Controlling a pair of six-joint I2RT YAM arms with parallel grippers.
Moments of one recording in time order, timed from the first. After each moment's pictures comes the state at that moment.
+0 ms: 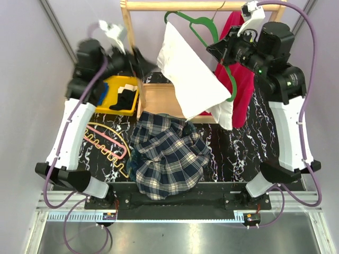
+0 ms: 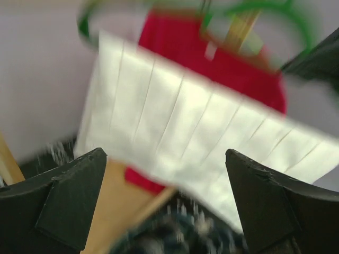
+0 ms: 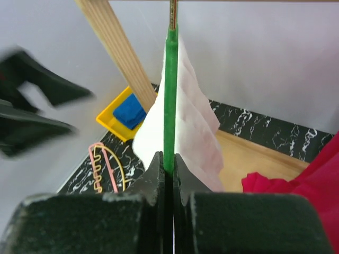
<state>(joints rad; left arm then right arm) -0.22 1.48 1.94 -0.40 0.61 -0.30 0.40 1.62 2.38 -0.82 -0.23 0.28</state>
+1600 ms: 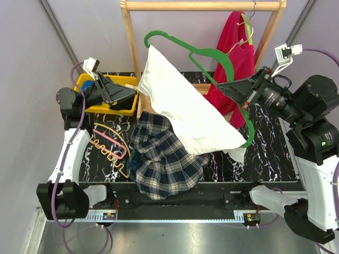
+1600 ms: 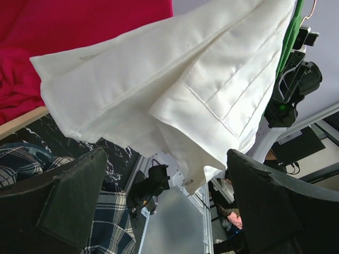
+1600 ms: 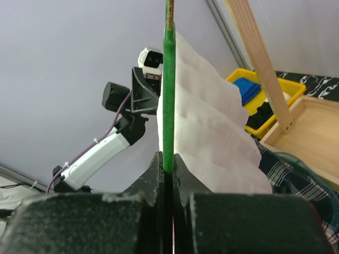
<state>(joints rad) 0.06 1.16 1.03 0.63 1.20 -1.40 0.40 1.06 1.81 -0.62 -0.50 0.65</state>
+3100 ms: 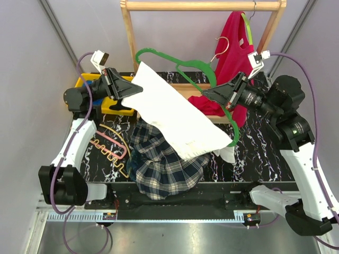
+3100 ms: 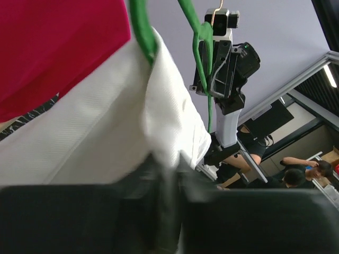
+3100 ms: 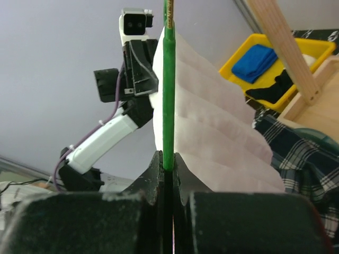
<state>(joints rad) -0.04 1.31 1.10 1.04 1.21 -1.67 0.43 1.04 1.53 -0.41 -0.56 0.79</state>
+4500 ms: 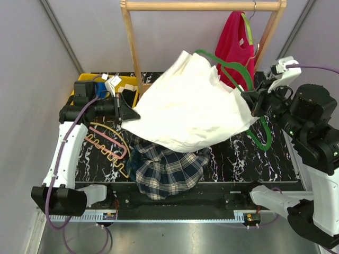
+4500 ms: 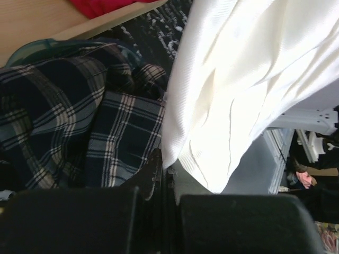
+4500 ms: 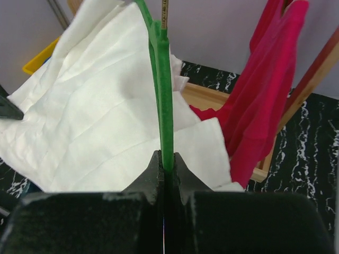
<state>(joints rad) -0.04 1.19 1.31 -0.83 1.01 -0.18 0.46 1.03 1.85 -0.99 0.05 0.08</state>
